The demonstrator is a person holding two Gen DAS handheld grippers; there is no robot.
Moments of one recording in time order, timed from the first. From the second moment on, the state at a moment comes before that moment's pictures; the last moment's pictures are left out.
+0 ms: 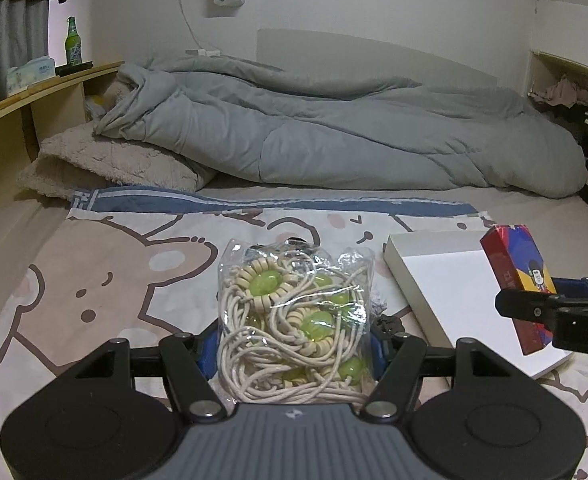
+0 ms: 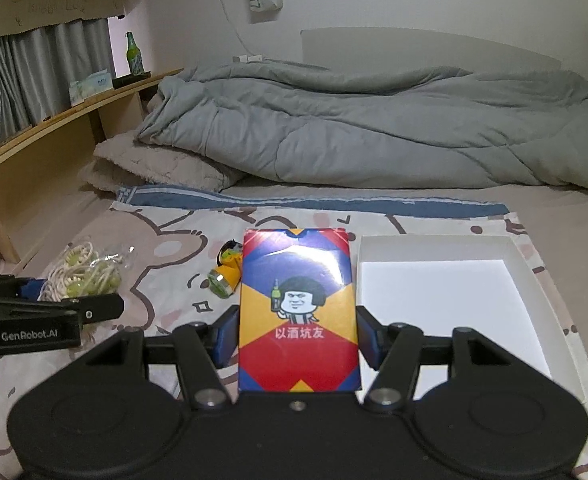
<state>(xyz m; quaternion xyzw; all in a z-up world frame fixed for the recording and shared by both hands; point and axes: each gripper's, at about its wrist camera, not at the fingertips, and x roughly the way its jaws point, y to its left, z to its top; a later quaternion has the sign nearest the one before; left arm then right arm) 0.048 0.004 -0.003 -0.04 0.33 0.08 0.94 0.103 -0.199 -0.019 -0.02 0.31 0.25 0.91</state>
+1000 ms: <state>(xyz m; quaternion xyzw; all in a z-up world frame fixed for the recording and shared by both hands) 0.128 -0.078 -0.017 -0.10 0.33 0.02 0.94 0.170 -0.283 -0.027 -0.01 0.30 0.18 0.94</state>
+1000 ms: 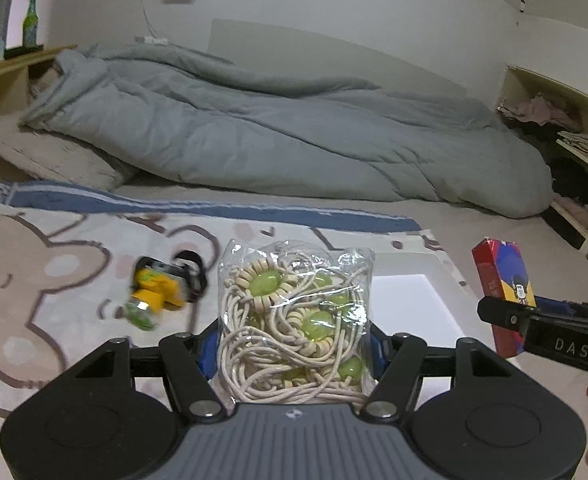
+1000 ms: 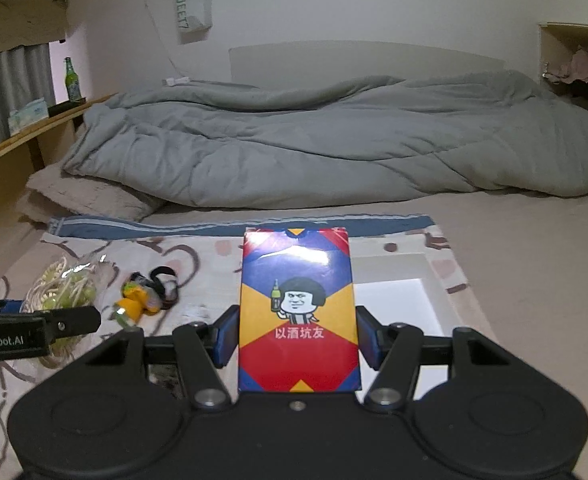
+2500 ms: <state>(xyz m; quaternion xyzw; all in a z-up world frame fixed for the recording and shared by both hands) 0.216 -0.134 -0.138 -0.15 0.47 0.04 0.87 0.237 -0.337 -0.128 0.00 0.44 0.12 0.89</state>
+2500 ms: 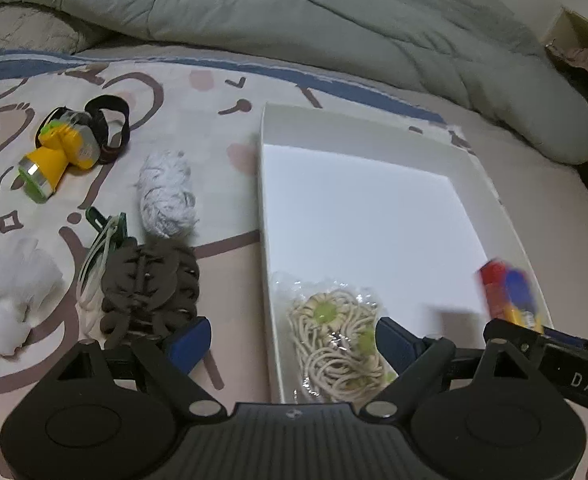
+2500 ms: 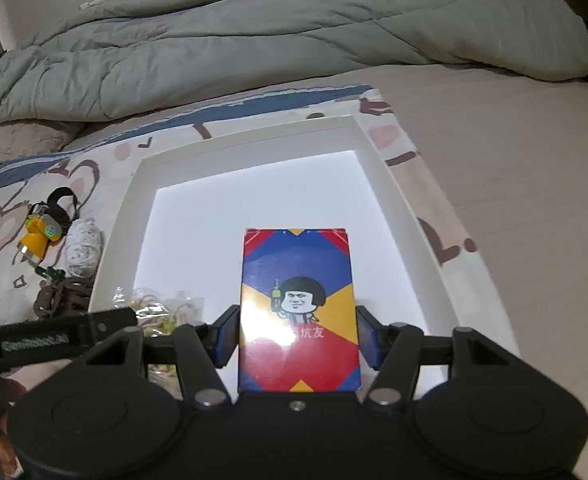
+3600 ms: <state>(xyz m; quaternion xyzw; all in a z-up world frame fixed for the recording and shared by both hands) 0.178 -0.135 -0.071 -0.07 0.43 0.01 0.90 0.191 -0.342 -0.065 0.02 0.39 0.10 0.92</state>
